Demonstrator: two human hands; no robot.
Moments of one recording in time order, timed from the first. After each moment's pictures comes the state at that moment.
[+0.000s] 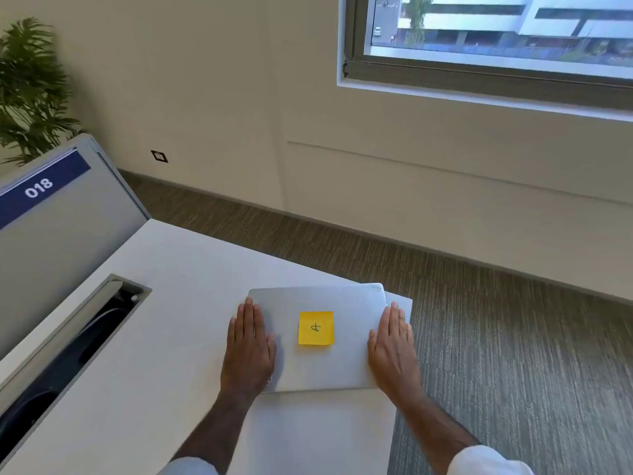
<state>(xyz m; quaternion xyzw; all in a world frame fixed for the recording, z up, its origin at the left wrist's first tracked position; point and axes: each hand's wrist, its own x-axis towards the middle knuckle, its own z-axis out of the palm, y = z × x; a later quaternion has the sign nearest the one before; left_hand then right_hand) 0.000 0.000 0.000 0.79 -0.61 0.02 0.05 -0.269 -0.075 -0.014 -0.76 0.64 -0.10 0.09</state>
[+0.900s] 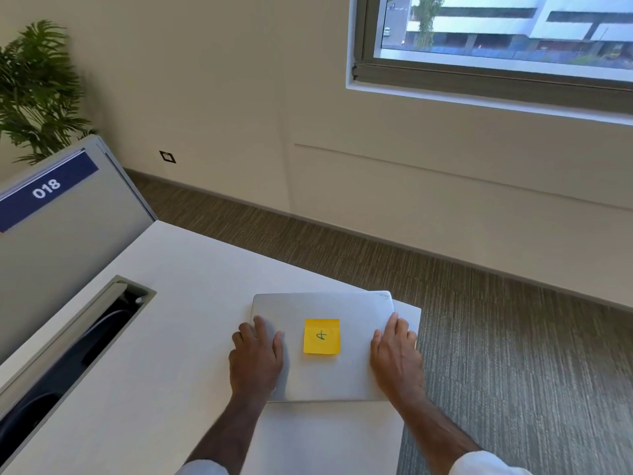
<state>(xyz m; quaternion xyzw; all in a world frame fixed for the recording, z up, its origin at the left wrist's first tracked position) -0.013 -0.014 0.012 0.86 -0.50 -0.04 0.04 -0.253 -0.087 0.007 -0.71 0.69 -0.05 0.10</state>
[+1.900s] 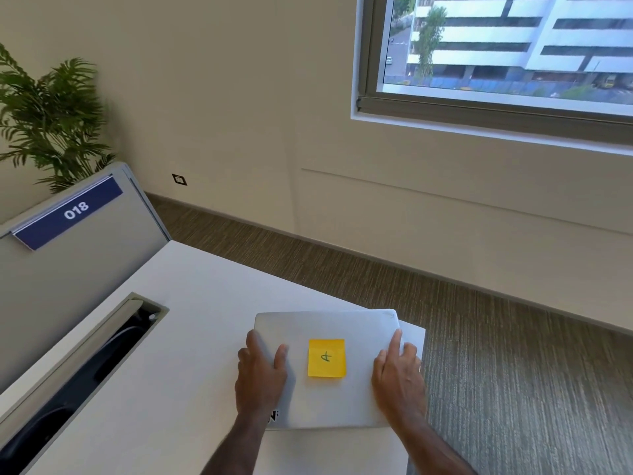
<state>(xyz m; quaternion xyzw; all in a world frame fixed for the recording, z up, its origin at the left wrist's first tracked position) -0.017 -0.004 0.034 0.87 -0.35 -0.19 0.29 -0.245 -0.071 0.021 -0.68 0.71 -0.14 0.14</state>
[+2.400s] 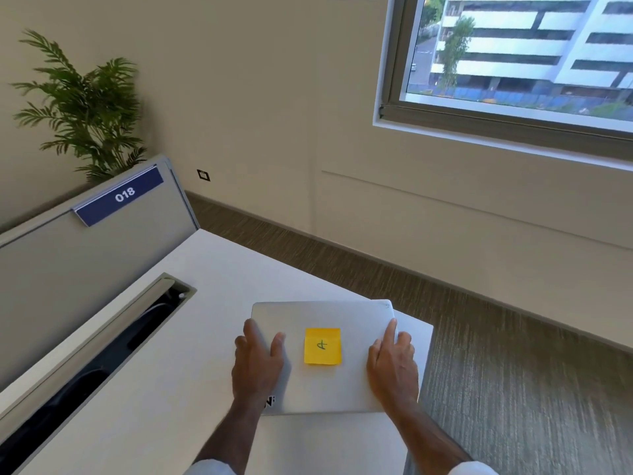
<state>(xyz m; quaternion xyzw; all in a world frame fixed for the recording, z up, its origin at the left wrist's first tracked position) -0.001 0.038 0.062 0.87 -0.33 -0.17 0.32 -0.223 -0.046 0.051 -0.70 0.68 -0.16 0.14</state>
